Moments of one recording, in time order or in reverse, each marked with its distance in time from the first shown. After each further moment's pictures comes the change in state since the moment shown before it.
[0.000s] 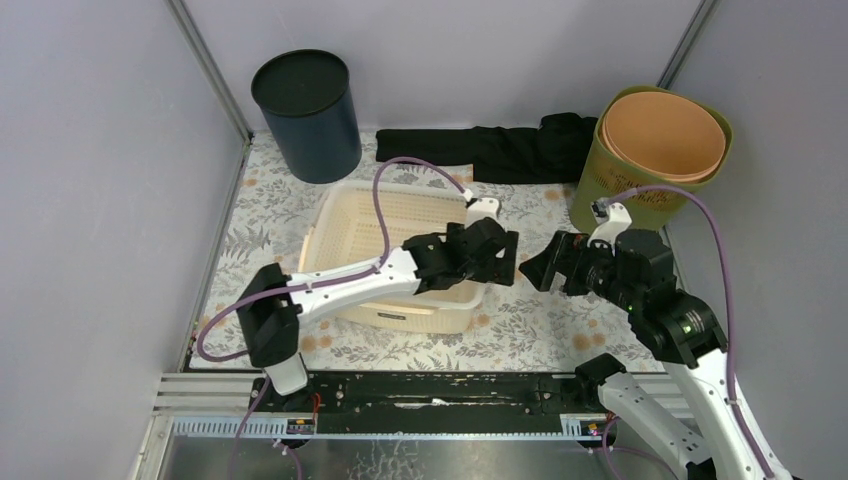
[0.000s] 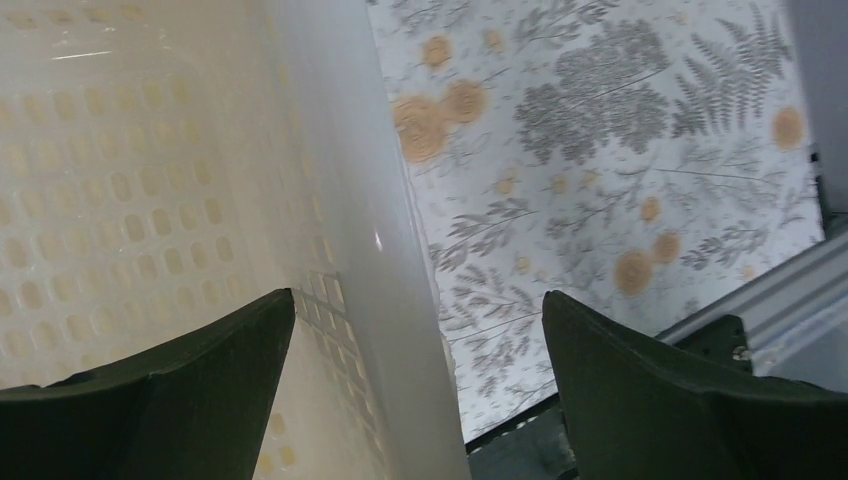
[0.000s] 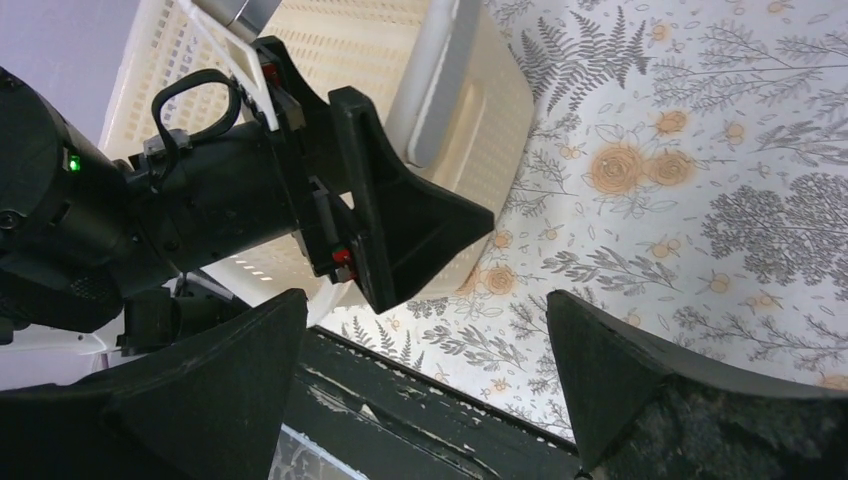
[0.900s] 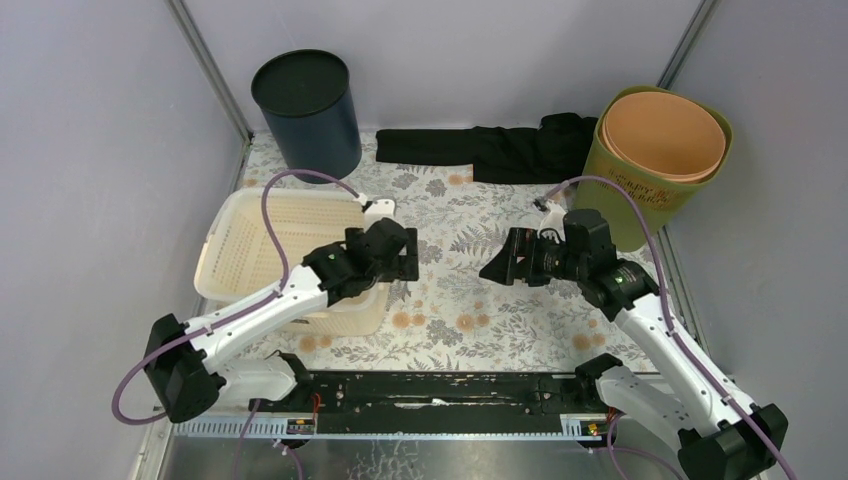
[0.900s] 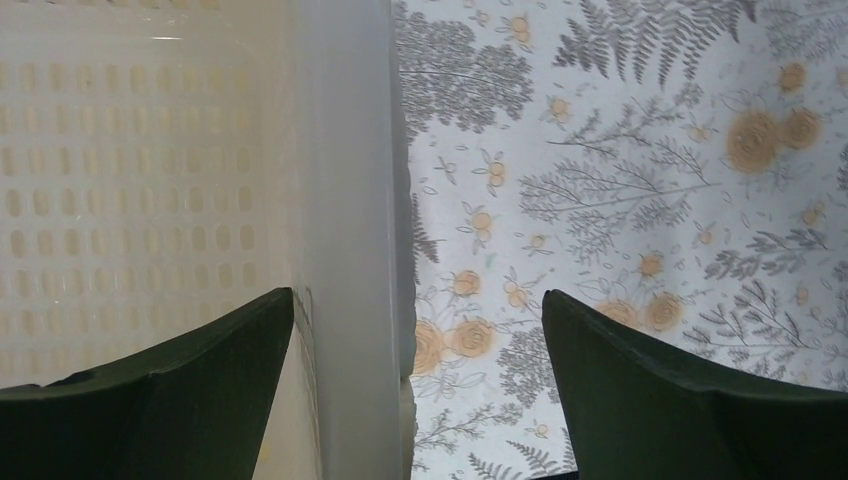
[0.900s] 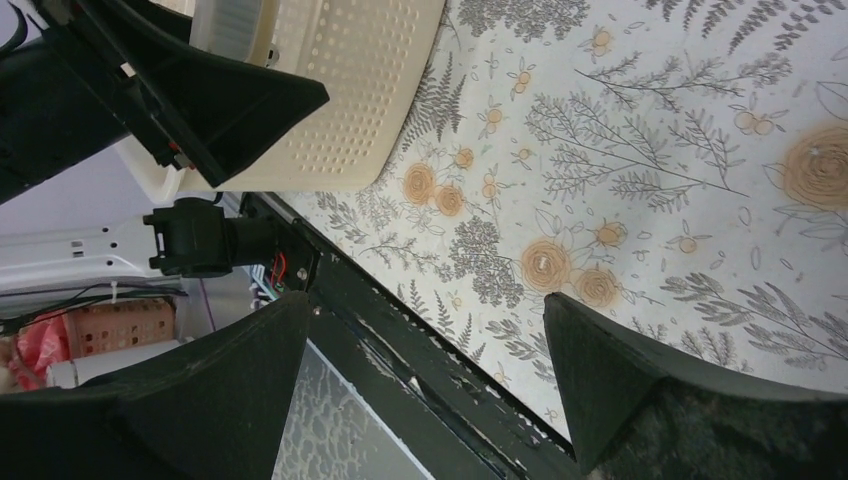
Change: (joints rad) left arm 0.263 -0.492 -0.441 -0.131 -0.075 0.082; right arm 0.000 0.240 -0.211 0.341 -0.335 0.047
